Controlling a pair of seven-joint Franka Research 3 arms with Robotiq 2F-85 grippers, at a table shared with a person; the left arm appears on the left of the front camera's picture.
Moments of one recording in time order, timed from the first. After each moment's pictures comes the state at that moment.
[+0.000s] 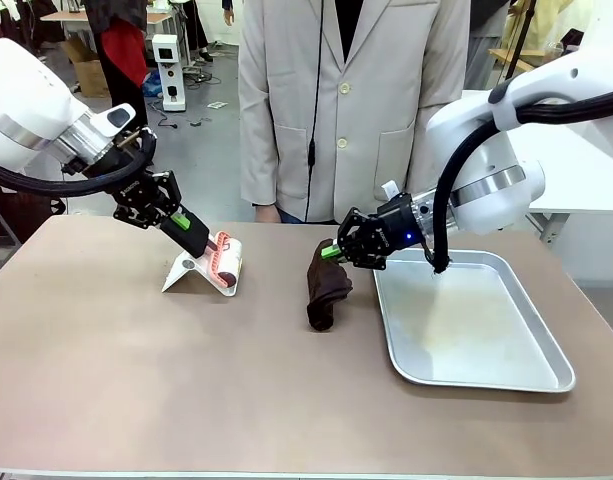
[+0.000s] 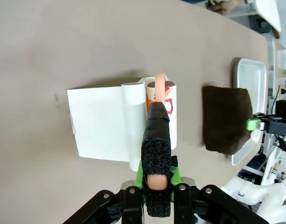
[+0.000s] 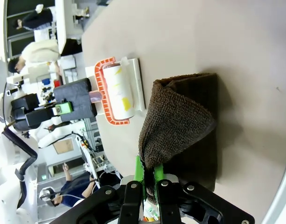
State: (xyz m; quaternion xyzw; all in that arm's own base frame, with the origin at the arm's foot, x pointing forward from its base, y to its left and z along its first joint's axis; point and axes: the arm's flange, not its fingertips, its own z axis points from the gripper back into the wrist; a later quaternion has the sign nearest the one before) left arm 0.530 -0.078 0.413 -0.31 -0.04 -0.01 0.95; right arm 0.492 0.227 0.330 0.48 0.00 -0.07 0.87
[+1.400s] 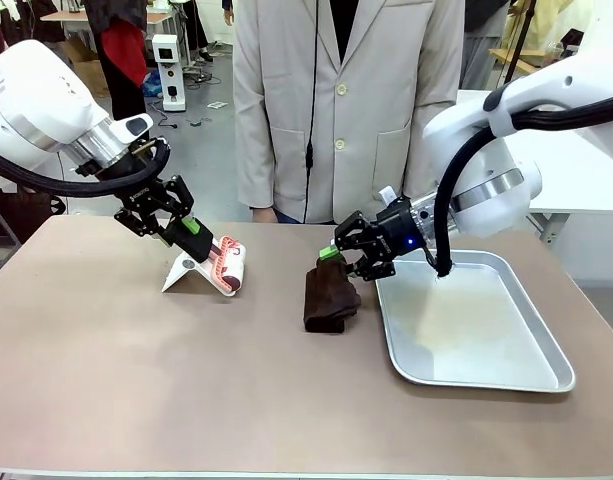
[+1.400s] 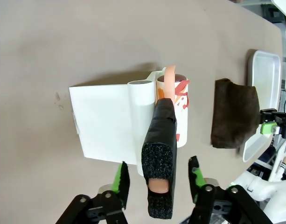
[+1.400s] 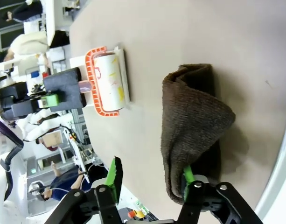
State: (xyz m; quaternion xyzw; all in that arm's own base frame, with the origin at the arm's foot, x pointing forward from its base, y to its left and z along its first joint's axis) left arm 0.541 -0.090 0.401 -0.28 -0.01 -0.02 0.96; right arm 0.491 0.224 0.321 0.46 0.01 -0.05 0.89
